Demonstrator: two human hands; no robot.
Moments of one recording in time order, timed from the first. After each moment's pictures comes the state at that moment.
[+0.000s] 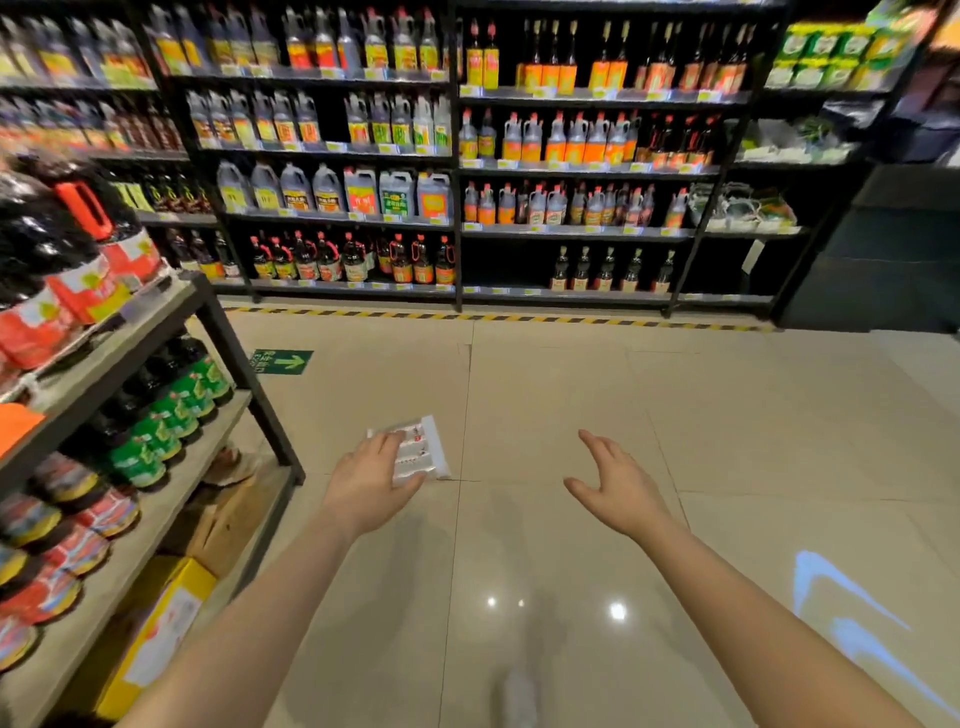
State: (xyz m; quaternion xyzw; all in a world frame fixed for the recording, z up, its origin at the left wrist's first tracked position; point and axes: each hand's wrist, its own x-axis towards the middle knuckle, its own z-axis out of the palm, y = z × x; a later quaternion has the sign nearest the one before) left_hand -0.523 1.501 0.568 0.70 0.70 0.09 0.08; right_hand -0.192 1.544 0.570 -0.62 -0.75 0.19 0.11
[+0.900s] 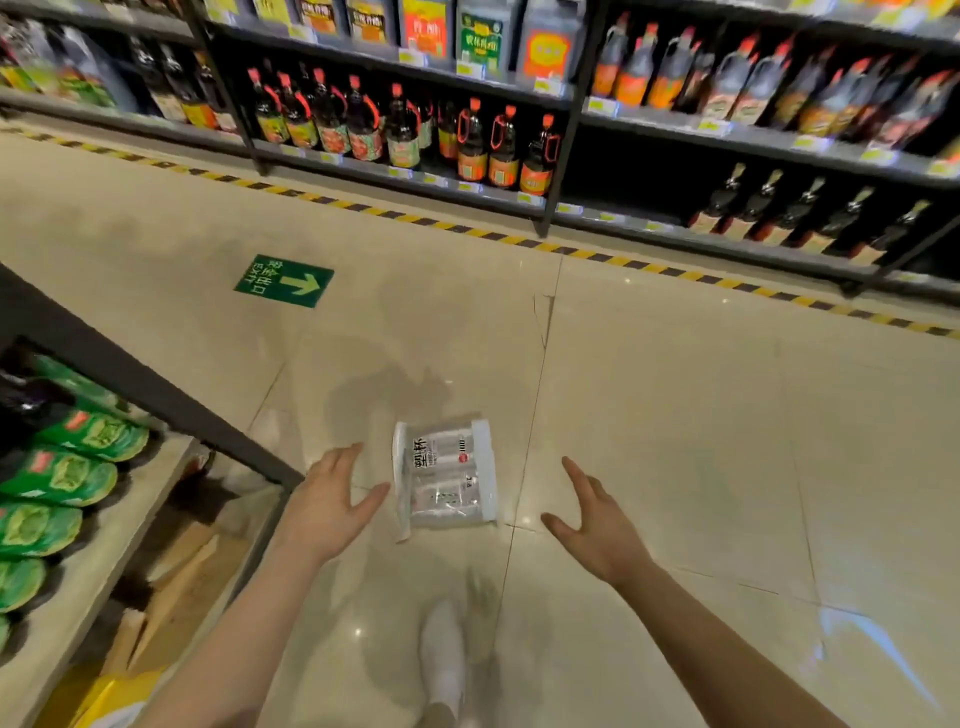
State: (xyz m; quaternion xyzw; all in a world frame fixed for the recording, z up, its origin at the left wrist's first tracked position) left_hand -0.777 1.914 0.359 0.52 0.82 0.10 0.24; right_hand -0.459 2.003 0.359 -0.57 -0.74 0.35 -0.02
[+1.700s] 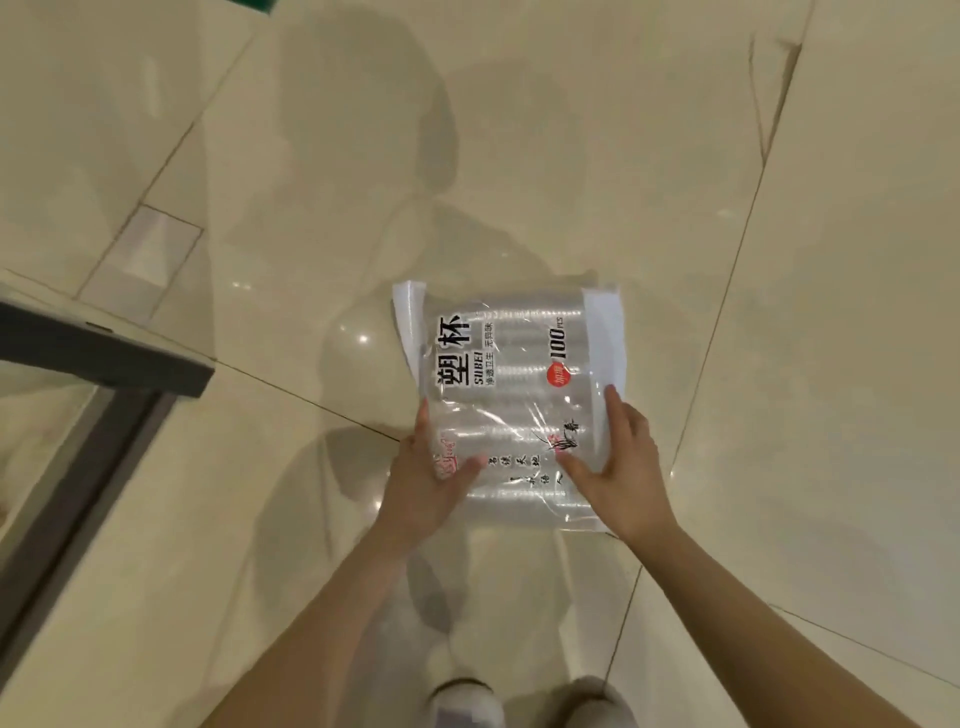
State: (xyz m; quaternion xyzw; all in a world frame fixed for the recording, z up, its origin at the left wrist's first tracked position) left_hand -0.780 2.002 -0.239 0.33 0.80 0.27 0.43; right_hand -0.577 2.118 -0.203 -0.58 -0.71 0.40 0.04
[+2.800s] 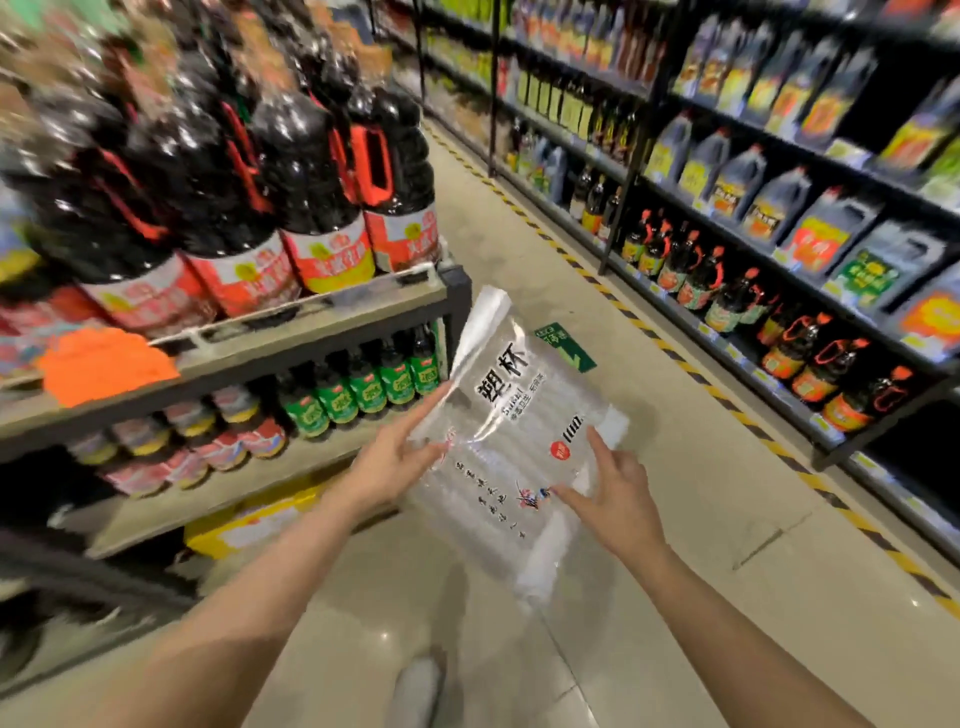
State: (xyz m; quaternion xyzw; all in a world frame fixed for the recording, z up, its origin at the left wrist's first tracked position) left_hand -0.778 1.800 0.547 0.28 0.84 0.44 0.15; right_hand -0.637 2.054 0.502 -0.24 -0.91 0.32 0.03
